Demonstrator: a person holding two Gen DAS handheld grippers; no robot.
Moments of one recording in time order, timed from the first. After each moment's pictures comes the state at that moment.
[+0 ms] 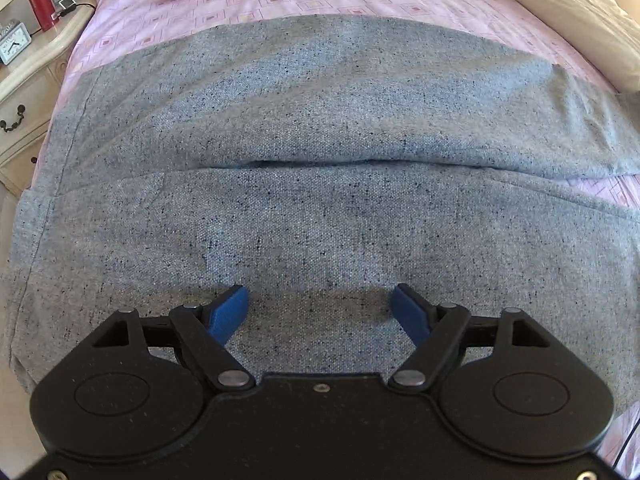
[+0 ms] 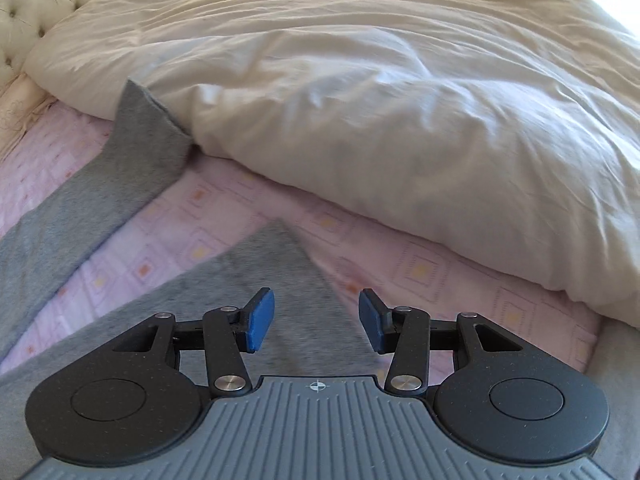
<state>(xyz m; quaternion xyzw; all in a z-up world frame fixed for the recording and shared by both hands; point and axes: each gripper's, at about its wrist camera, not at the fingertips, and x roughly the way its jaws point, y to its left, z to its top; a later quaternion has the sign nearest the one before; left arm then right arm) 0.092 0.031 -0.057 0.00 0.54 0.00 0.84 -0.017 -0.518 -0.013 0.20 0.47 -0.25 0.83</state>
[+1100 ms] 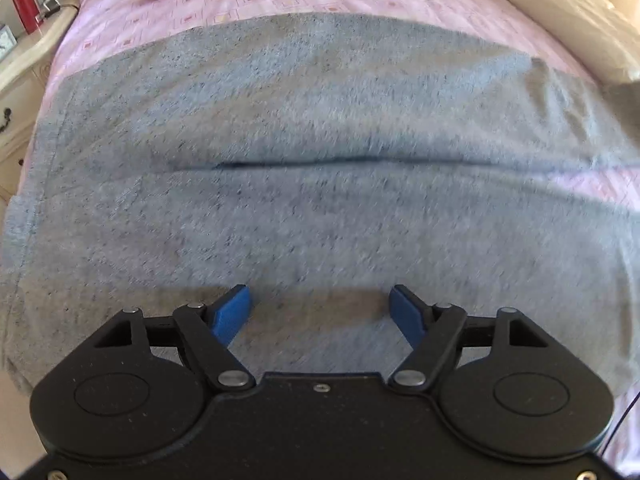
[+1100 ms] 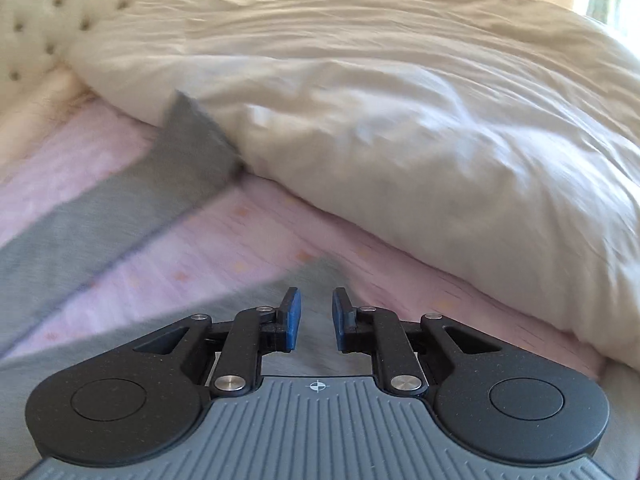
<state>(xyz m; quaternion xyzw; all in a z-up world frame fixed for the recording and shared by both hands) 0.101 0.021 -0.047 -0.01 0.55 -0.03 0.84 0.012 -0.478 0.034 0.17 0.44 -0.15 0.87</state>
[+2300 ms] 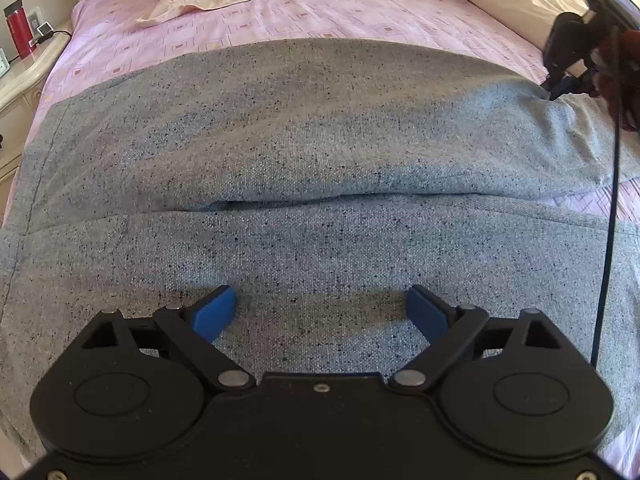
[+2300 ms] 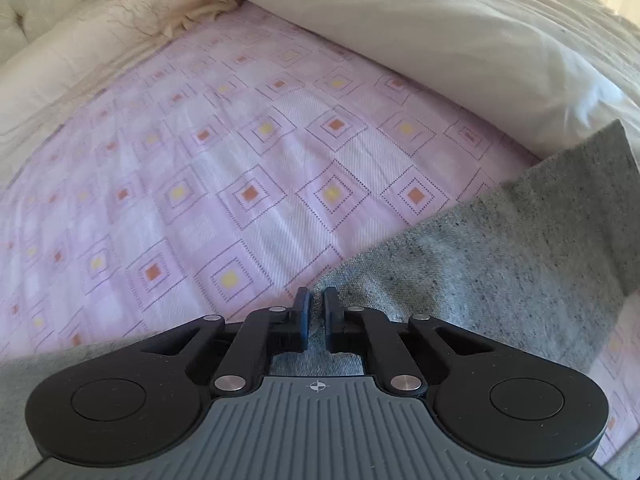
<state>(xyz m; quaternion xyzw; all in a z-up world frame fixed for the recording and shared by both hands) 0.093 0.023 -0.062 0.00 0.50 -0.04 0.87 0.271 -0.259 -0.012 0.13 0.50 -0.09 0.85</state>
